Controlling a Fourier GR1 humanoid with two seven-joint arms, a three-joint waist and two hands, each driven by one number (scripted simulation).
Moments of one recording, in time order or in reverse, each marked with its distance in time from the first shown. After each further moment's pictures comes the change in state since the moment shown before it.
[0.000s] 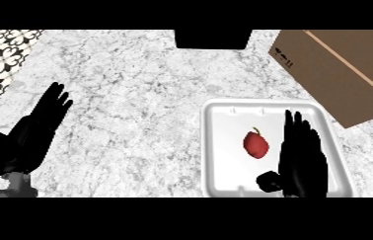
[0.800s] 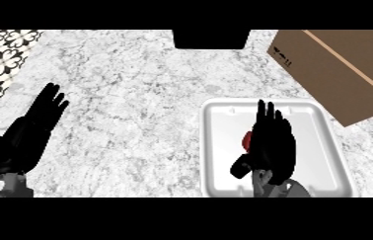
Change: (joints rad) left arm 0.004 -0.001 0.031 0.008 0.010 -0.018 0.002; right arm -0.193 0.197 -0.024 0.092 -0.058 0.207 0.152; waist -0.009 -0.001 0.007
